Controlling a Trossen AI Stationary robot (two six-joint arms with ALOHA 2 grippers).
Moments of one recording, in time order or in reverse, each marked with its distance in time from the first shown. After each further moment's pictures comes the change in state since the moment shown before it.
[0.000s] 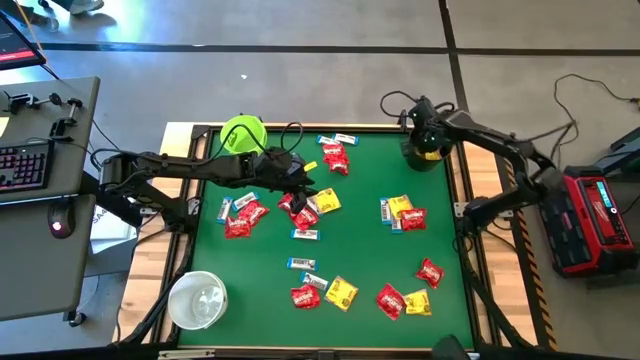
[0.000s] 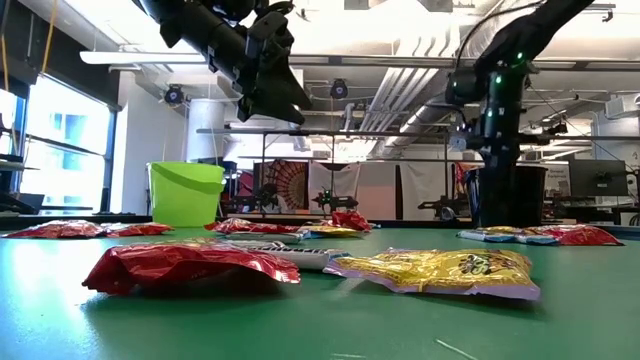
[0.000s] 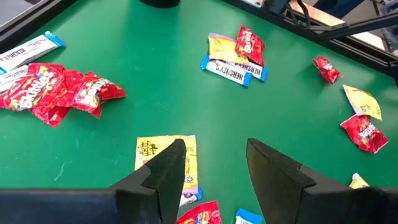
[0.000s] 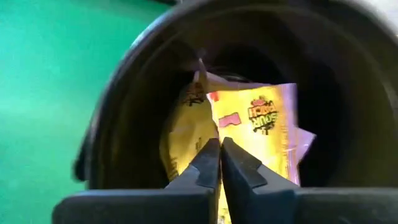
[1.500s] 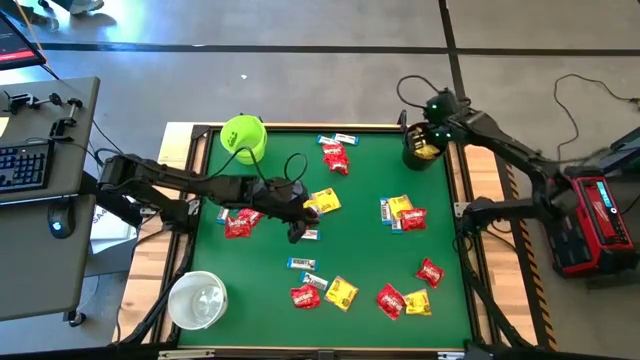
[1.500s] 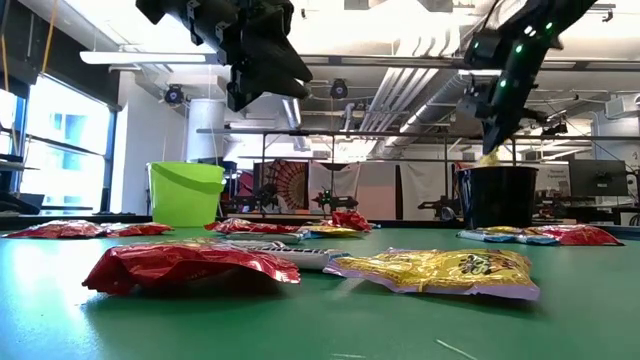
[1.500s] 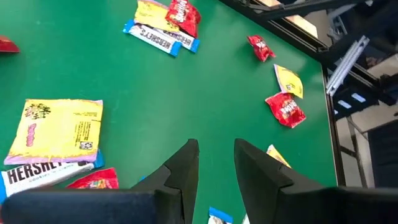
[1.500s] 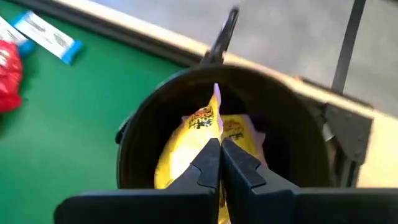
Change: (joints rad) left arm -0.232 0.000 0.000 0.003 -0.014 -0.228; right arm -0.041 -0.205 0.000 0.065 -0.058 -0.185
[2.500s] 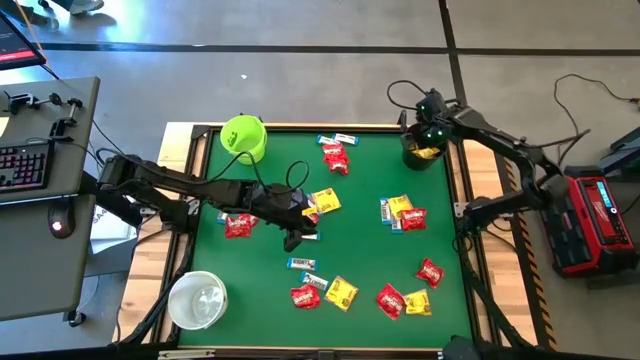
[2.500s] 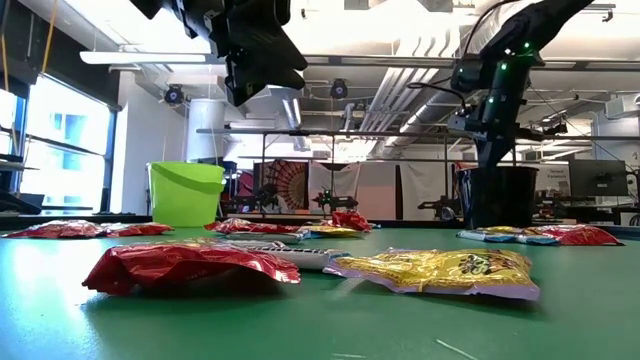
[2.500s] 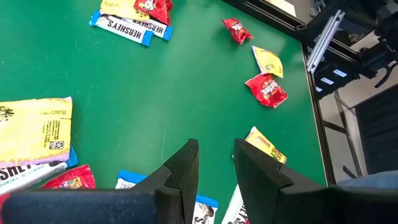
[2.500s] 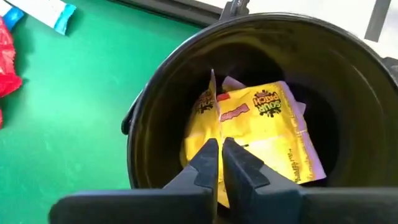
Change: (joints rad) left arm -0.043 0.000 0.000 -0.003 0.040 0.047; right arm 0.002 0.135 0.031 -0.051 -0.093 0.106
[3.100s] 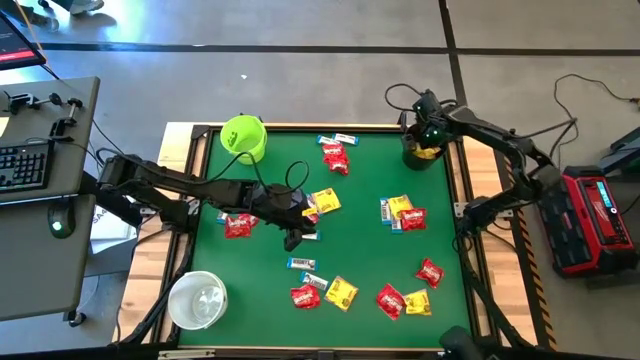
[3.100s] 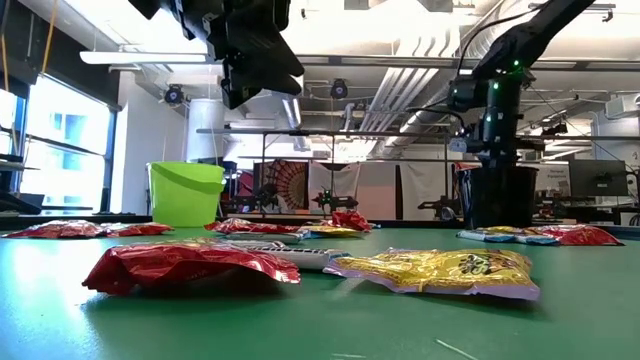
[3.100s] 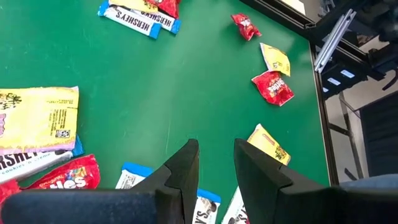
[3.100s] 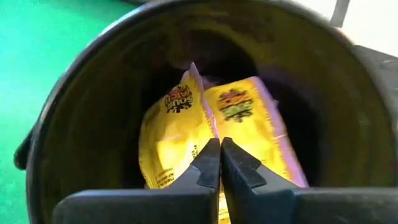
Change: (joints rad) left arm 0.000 0.000 0.000 -0.026 -0.014 -0.030; right arm -0.043 0.091 0.000 0.001 0.095 -0.020
